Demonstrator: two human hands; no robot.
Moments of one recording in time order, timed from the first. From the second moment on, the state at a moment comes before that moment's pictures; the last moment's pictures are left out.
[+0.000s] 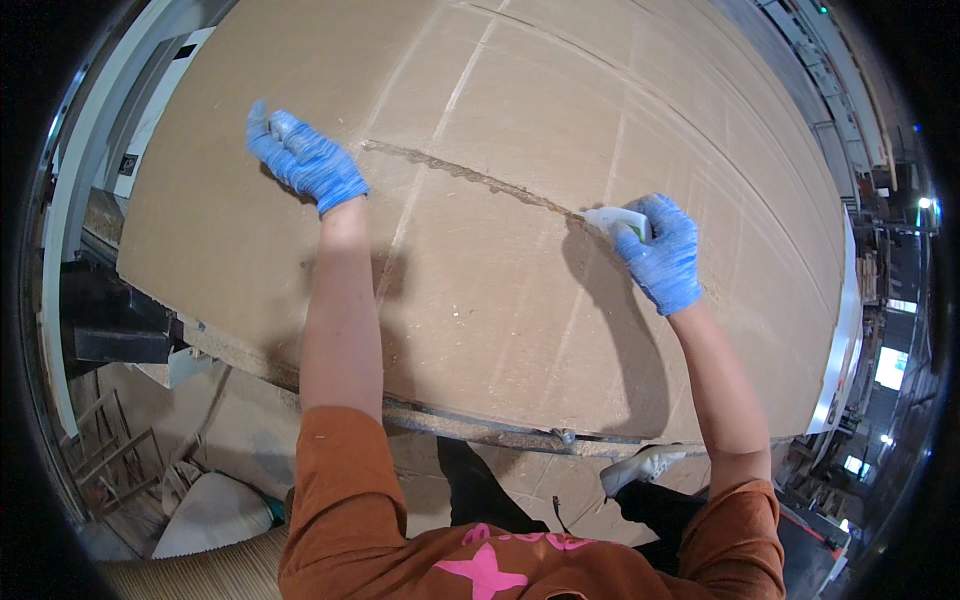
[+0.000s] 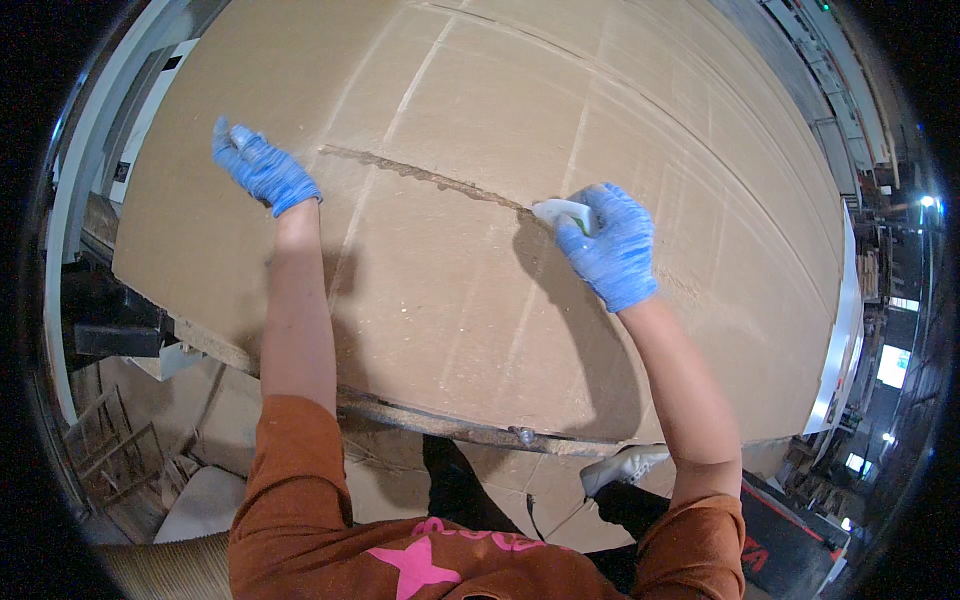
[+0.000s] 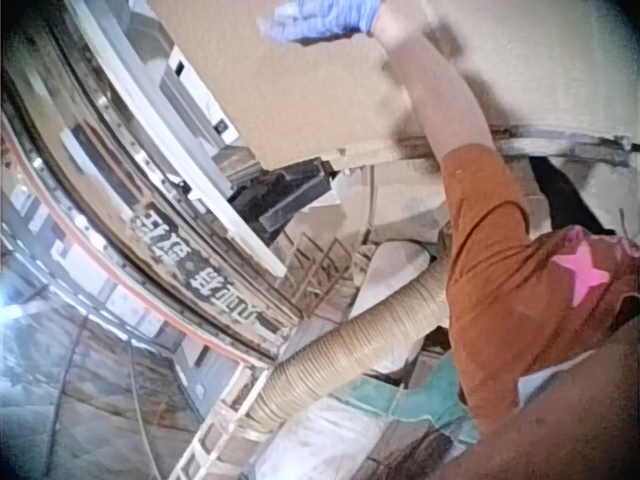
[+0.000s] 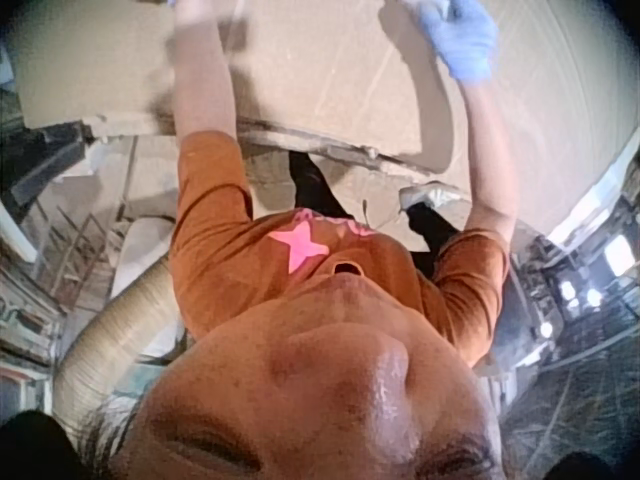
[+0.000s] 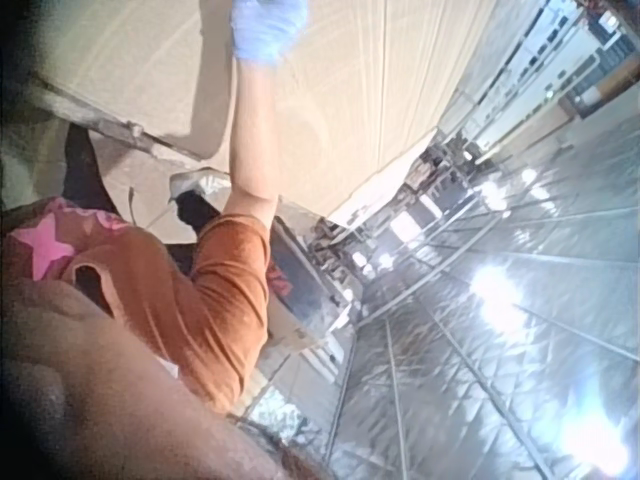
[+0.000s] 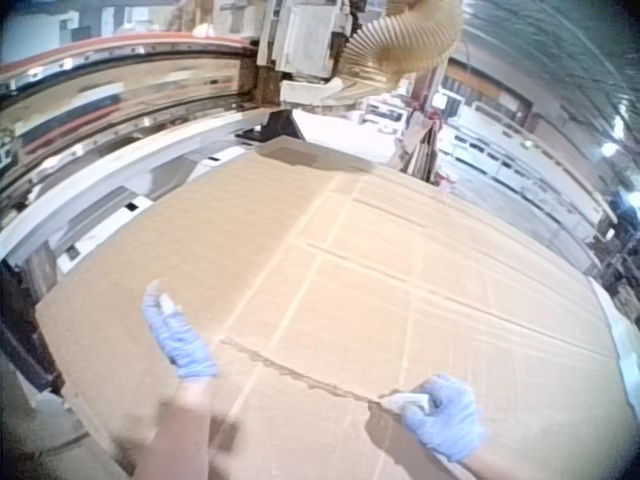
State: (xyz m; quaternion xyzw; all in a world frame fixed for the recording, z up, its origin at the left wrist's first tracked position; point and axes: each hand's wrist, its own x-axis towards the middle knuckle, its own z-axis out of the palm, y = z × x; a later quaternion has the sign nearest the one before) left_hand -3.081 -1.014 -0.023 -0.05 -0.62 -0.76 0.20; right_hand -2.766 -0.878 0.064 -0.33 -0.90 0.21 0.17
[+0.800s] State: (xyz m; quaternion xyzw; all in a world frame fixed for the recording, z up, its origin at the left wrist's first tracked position) left_hand -3.085 -1.015 -0.028 -0.07 -0.61 -0.76 0.22; right_hand -2.730 -0.871 0.068 -0.40 -0.87 0.23 0.17
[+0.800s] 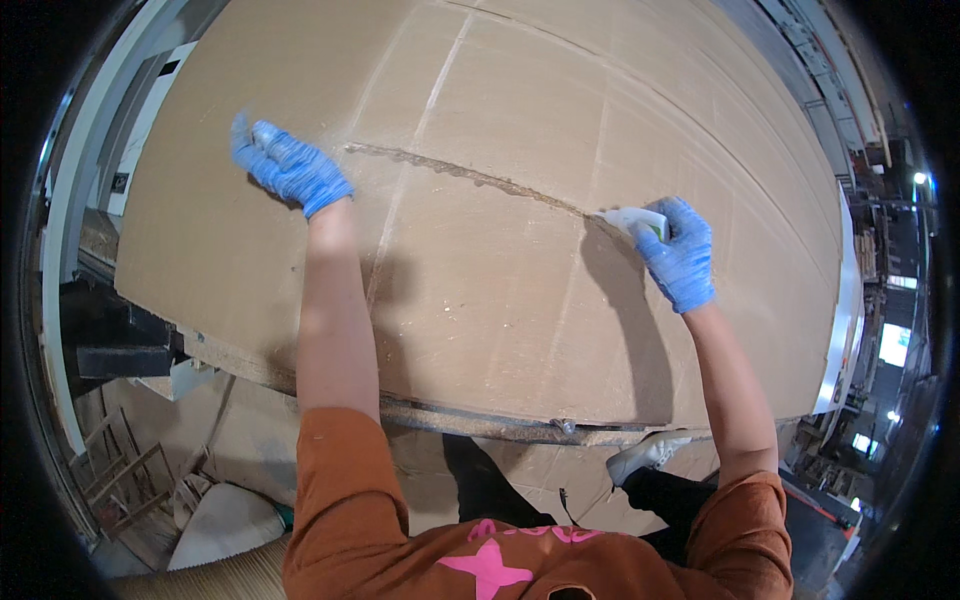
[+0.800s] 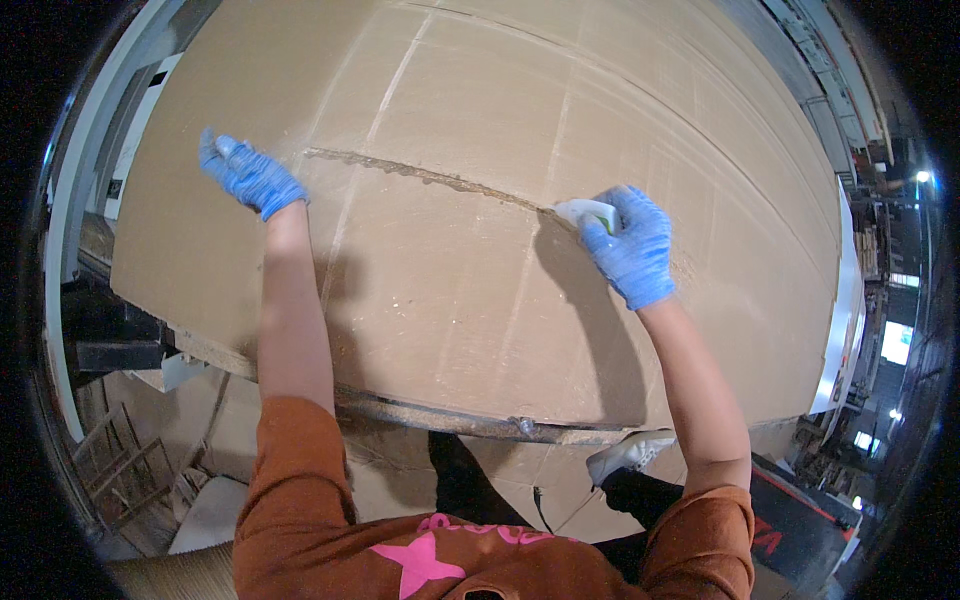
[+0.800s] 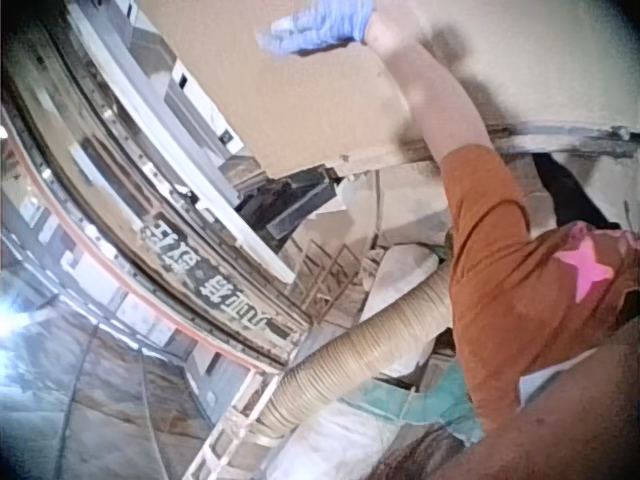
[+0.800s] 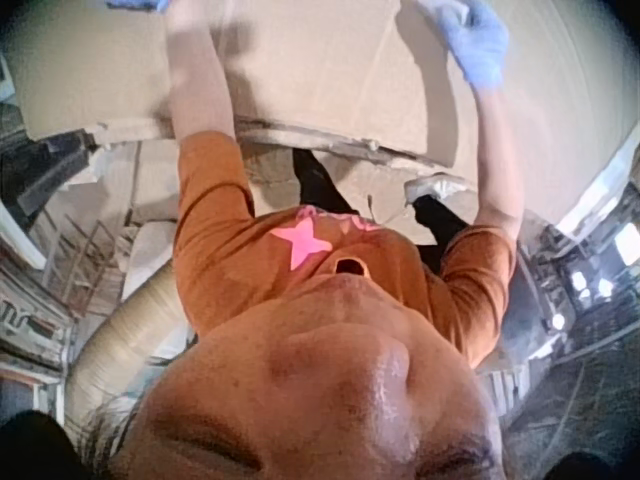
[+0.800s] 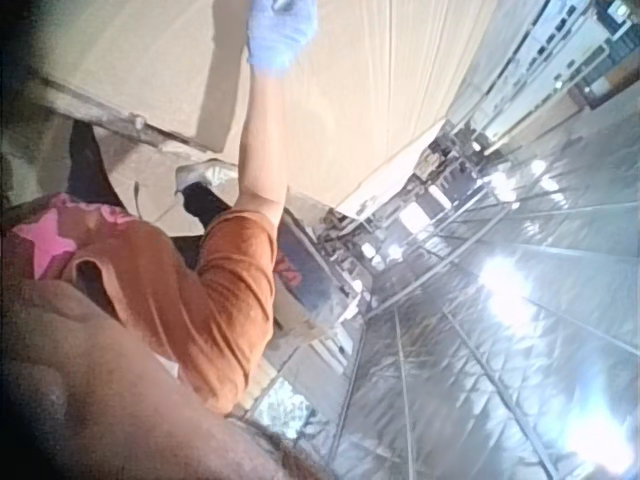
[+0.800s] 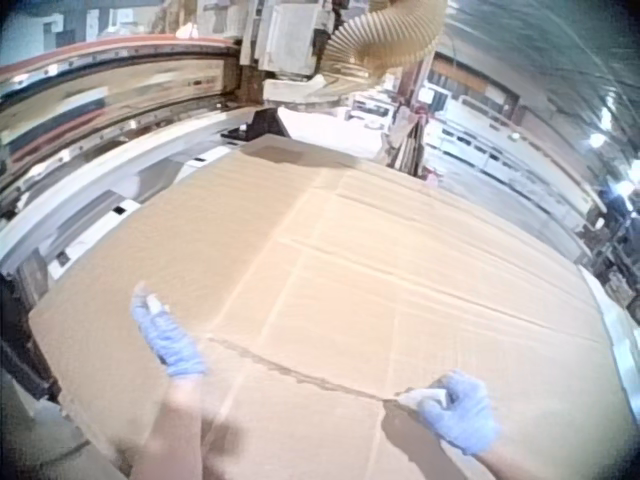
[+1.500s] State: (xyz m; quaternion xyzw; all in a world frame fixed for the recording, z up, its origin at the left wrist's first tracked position) left_hand -3.088 -1.019 -0.037 -0.06 -0.65 -0.72 0.23; right_hand -2.728 -0.870 0.061 -0.39 -0.88 0.19 0.16
